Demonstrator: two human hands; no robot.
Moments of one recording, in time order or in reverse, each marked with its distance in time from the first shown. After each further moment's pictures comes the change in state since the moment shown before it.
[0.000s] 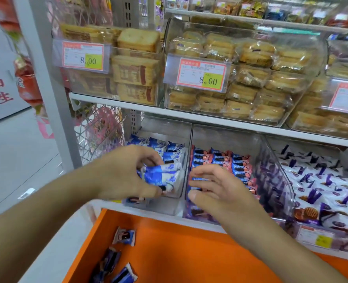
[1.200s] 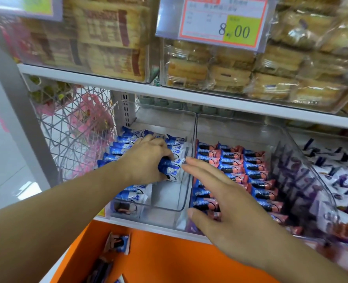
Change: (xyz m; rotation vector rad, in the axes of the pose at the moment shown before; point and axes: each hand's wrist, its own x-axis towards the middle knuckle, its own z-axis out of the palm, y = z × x) left_hand 0.156 -0.091 0.072 0.542 0.133 0.175; right_hand 0.053 0.039 -0.008 -0.732 -0.157 -0.178
